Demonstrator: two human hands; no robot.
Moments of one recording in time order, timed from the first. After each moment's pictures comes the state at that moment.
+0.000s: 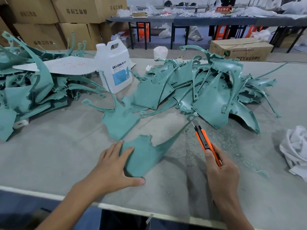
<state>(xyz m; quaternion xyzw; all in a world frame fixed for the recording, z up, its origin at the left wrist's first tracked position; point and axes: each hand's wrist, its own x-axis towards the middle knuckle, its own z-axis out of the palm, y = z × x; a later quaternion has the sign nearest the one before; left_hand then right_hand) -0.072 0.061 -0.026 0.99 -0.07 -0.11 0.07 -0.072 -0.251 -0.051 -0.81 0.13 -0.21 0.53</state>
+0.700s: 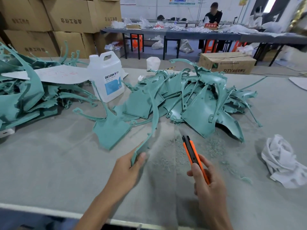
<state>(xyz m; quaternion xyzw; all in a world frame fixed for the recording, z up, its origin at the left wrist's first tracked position) -0.064 -0.015 -0.018 0.85 -0.04 0.12 0.51 -0.106 -0.248 -0.028 -0.78 0.07 -0.18 0.60</state>
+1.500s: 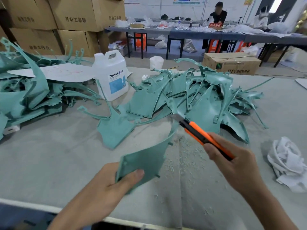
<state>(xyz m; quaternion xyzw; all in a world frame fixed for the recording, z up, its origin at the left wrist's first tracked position) -0.127 0.018 0.065 0.81 -0.13 -0.07 0.57 -0.075 -0.290 0.059 -0.86 -0.12 -0.18 0.46</state>
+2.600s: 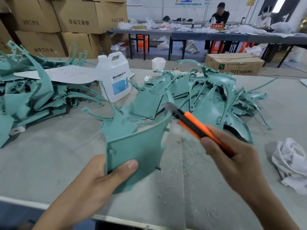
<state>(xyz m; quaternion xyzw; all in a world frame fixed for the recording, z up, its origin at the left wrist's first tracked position) -0.131 0.028 0.091 0.76 -0.17 -0.04 0.63 -0.086 -0.262 0.089 -0.83 -0.19 -0.21 0.48</state>
